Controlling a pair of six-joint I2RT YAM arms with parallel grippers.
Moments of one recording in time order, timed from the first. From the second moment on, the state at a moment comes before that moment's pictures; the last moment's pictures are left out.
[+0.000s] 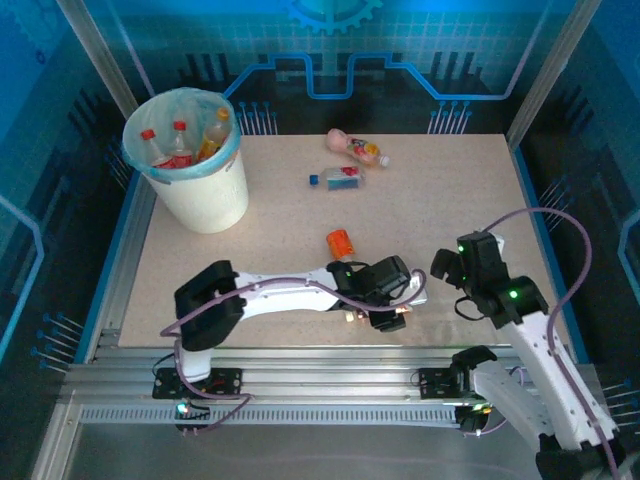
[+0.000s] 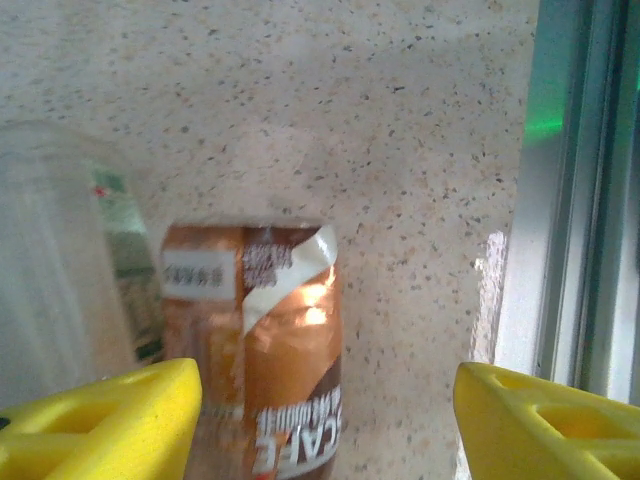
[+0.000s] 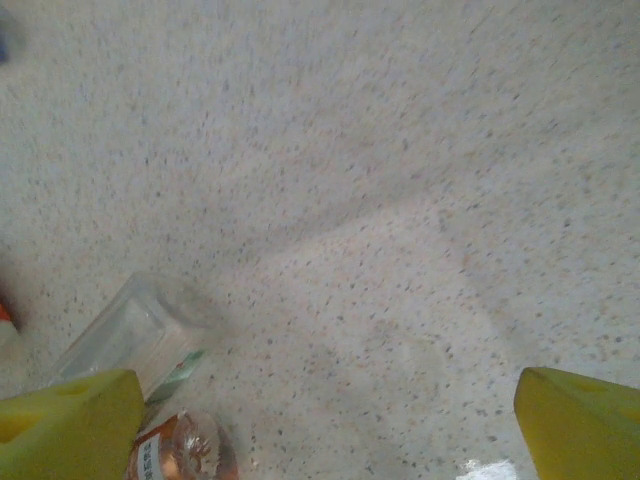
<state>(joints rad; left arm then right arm) -1.15 1.92 1.40 -0.44 0.05 0.16 0.27 0.70 0.81 -1.01 0.33 0.61</state>
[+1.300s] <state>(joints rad) -1.15 2.10 1.54 -0.49 0.04 0.17 0.27 0.67 0.76 -0.94 0.34 0.60</state>
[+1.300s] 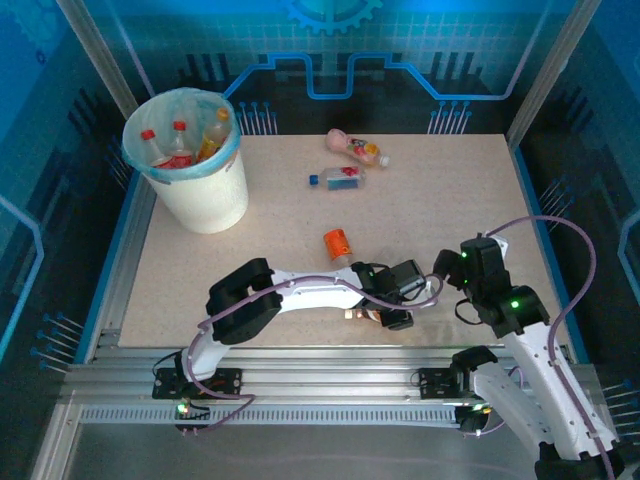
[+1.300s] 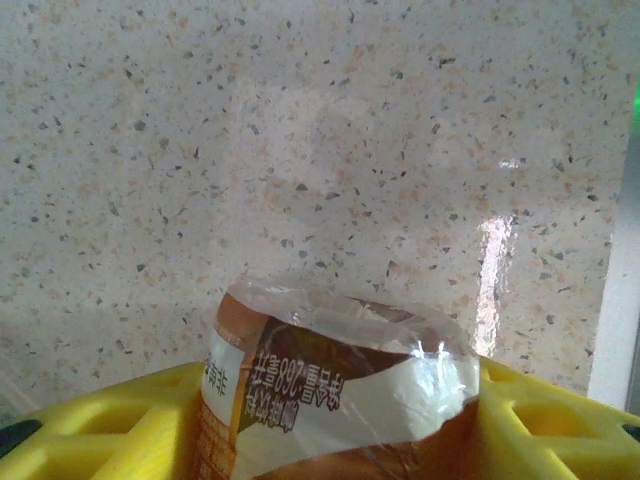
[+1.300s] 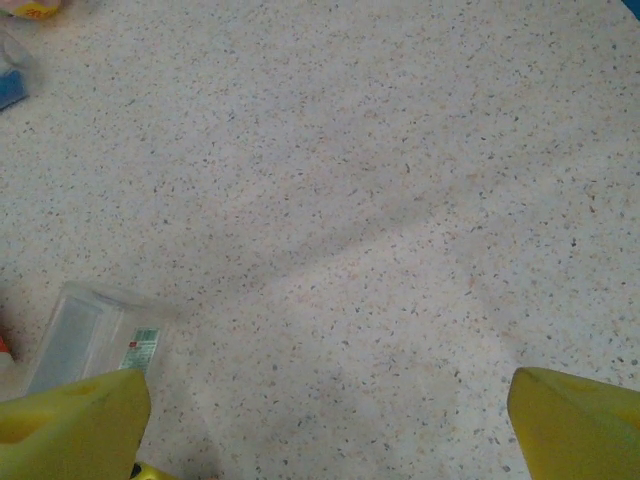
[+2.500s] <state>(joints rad) 0.14 1.43 1.55 -0.04 -0.01 -0.35 1.00 1.47 1.45 -0.52 0.27 0.43</state>
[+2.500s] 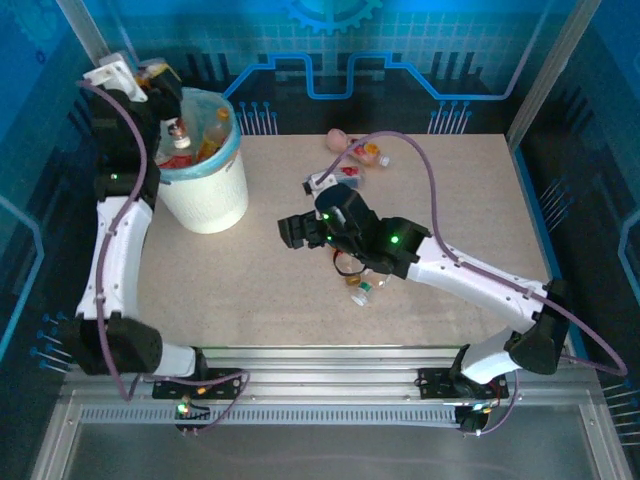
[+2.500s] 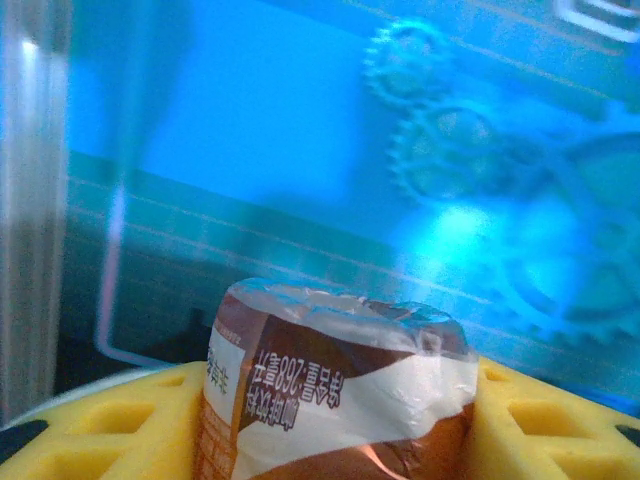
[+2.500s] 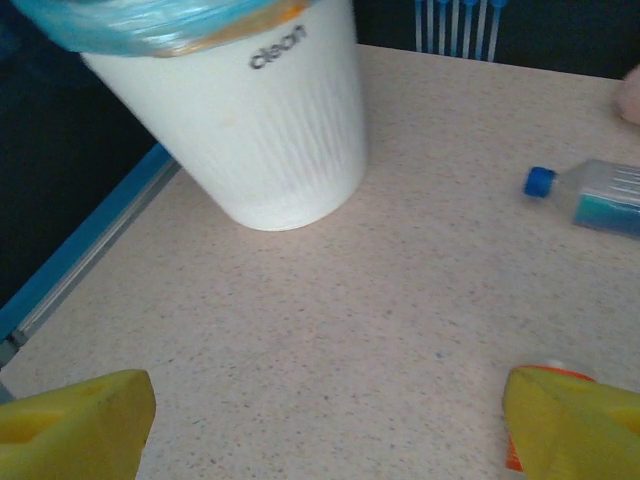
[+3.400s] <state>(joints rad) 0.23 1.62 1.58 0.03 0.09 -0.38 1.03 1.49 1.49 -0.53 0.29 0.43</state>
